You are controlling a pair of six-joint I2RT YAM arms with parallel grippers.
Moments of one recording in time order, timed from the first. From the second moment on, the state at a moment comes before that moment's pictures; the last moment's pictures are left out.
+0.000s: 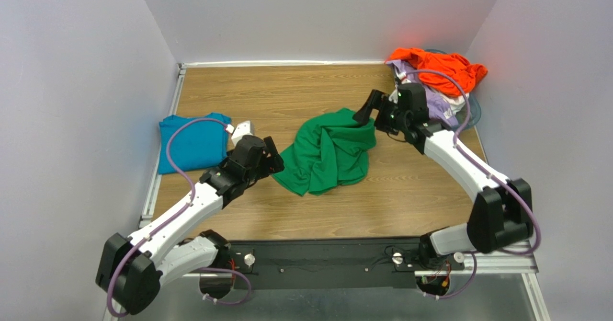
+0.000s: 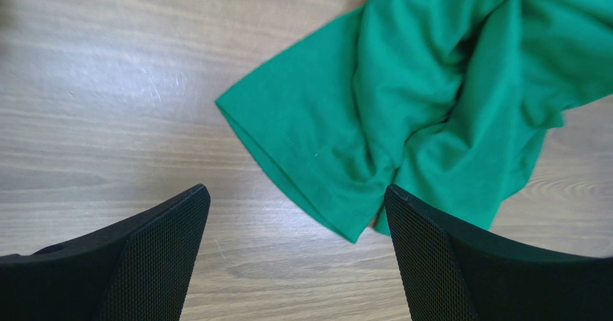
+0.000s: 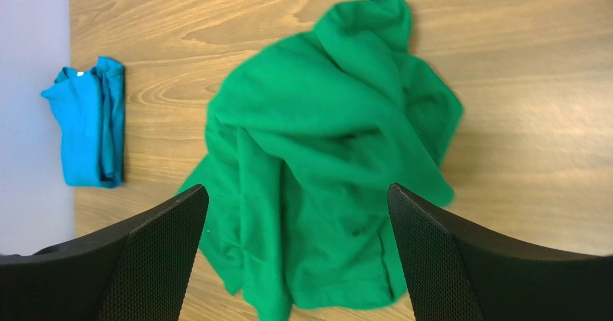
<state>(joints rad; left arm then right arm) -0.59 0.98 0.65 -0.38 -0.27 -0.77 0.31 1.43 1.06 -0.22 -0.16 0.57</state>
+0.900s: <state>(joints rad) -0.53 1.46 0.69 -0.16 -0.18 -0.76 0.31 1.10 0.78 -0.31 -0.04 0.54</state>
